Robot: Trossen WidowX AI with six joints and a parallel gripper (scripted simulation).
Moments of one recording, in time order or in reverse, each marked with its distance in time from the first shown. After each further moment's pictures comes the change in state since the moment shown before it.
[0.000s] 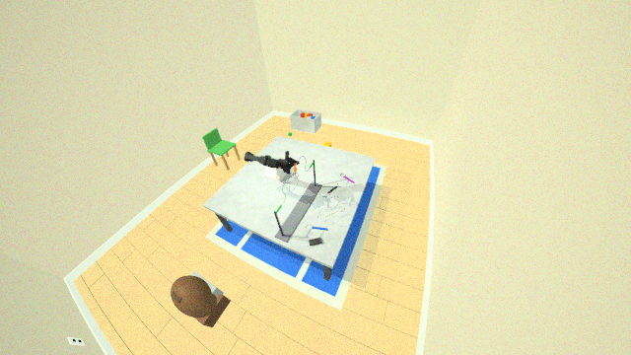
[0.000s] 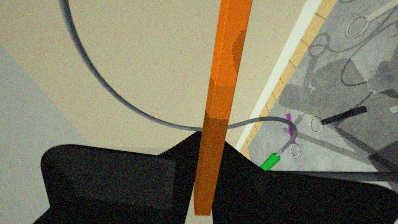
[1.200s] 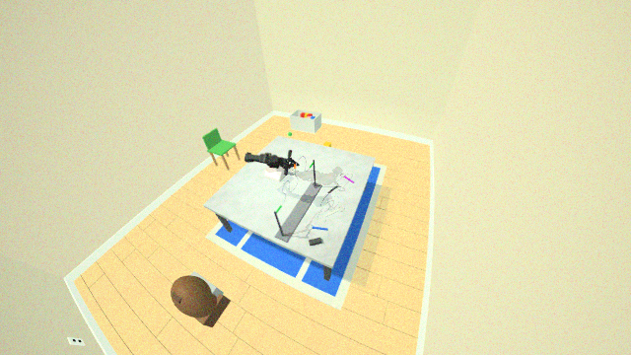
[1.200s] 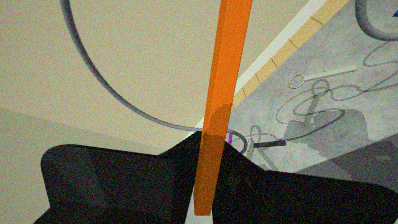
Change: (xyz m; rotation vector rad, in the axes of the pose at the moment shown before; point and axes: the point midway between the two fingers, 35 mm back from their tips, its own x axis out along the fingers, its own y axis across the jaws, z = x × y) arm 0.001 -0.011 0.002 -0.390 -0.049 -0.220
